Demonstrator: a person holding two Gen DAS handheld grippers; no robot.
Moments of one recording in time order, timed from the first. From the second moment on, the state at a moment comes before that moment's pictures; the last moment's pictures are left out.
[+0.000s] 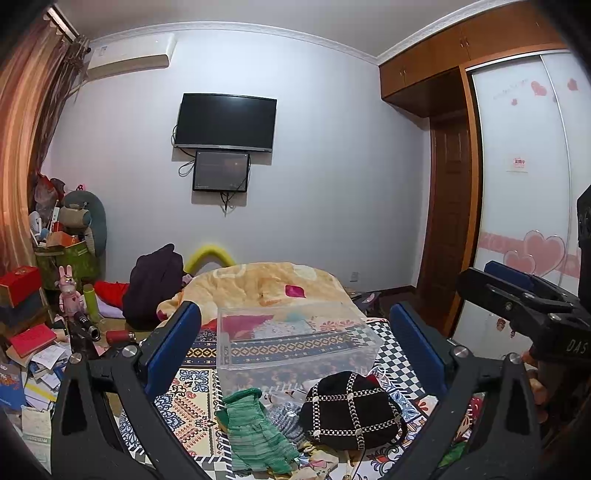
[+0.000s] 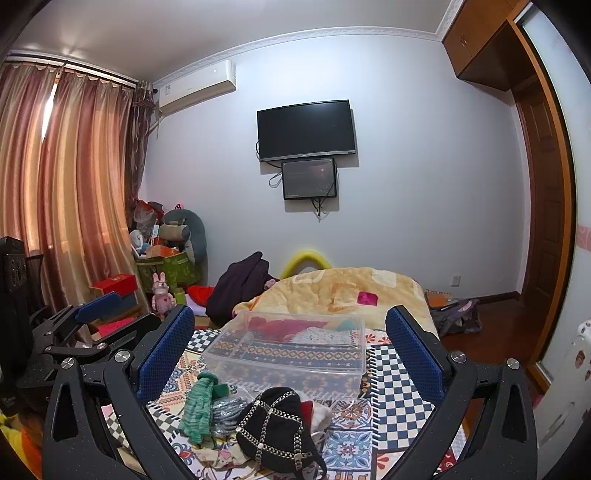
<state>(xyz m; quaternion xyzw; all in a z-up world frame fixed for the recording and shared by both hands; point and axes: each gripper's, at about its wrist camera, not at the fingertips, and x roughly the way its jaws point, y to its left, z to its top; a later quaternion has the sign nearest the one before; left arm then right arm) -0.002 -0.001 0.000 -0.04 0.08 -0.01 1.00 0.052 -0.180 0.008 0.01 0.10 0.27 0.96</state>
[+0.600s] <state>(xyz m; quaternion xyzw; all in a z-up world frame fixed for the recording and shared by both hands) -0.005 -0.002 0.002 -0.04 0.08 -0.01 1.00 0.049 -0.179 0.011 0.01 0.10 0.27 0.96</state>
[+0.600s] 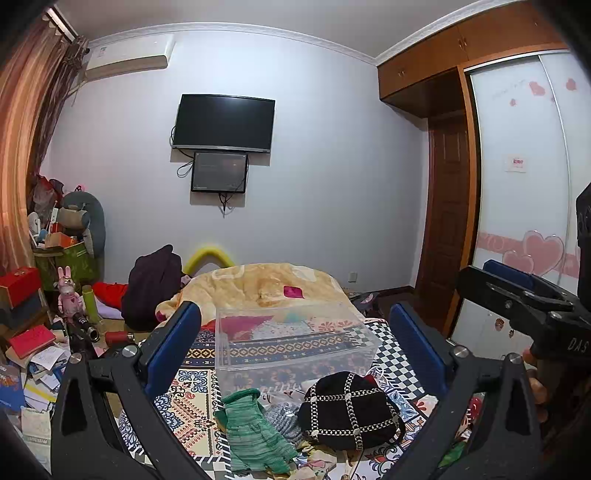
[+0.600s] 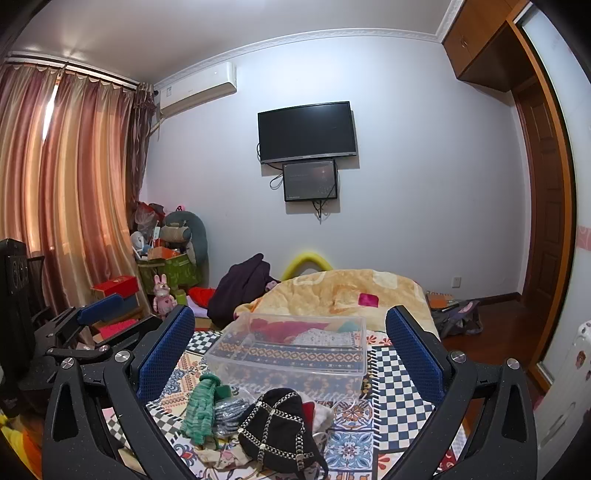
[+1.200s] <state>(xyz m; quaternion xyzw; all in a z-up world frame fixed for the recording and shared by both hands) -0.005 -0.002 0.002 -0.03 0.08 -0.01 1.00 0.048 -0.180 0.011 0.01 0.10 0.27 0.96</state>
